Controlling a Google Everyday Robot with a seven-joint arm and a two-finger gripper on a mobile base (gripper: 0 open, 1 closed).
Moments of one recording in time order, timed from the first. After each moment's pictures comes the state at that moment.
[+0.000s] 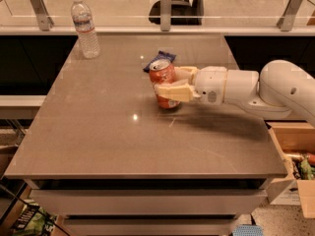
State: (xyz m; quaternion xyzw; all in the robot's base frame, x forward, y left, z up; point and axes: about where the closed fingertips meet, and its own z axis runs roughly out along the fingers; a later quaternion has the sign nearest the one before) arm 0.573 -0.035 0.875 -0.43 0.63 0.36 0.53
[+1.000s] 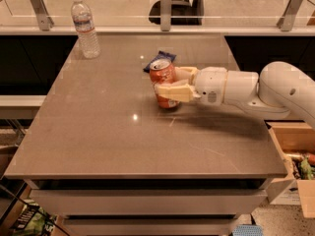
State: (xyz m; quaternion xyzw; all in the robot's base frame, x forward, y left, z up) arm 0.575 -0.035 0.873 -0.43 0.63 0.36 0.54
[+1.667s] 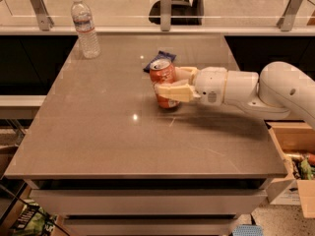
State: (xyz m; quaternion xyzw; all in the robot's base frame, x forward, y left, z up) arm 0.575 -0.035 0.873 -0.43 0.63 0.36 0.54
